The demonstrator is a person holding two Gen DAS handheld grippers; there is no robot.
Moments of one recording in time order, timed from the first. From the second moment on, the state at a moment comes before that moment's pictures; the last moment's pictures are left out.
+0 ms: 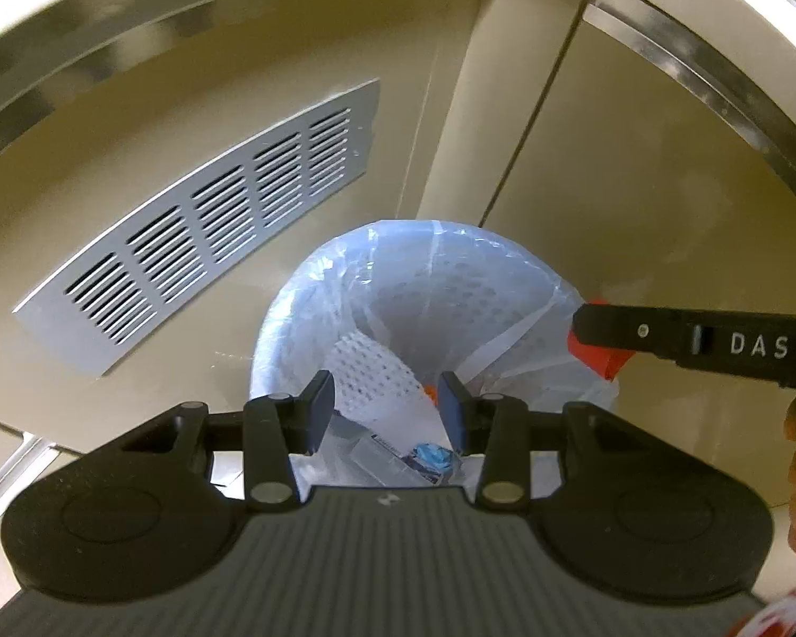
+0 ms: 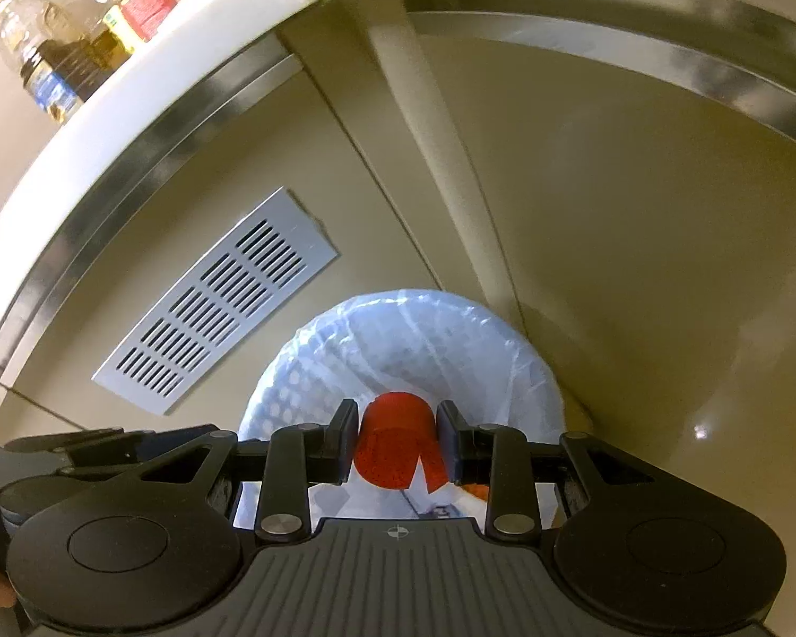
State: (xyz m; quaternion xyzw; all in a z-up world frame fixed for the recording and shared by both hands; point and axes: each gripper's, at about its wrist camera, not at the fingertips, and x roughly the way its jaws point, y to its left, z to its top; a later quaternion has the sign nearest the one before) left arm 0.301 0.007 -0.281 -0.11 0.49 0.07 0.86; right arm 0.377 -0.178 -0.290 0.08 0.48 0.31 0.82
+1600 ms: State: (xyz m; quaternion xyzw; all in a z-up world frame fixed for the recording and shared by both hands) left arm 0.273 0.001 -0.238 -0.13 0.48 0.10 0.86; right arm 0.354 -0.186 -0.271 0.05 0.50 0.31 0.81
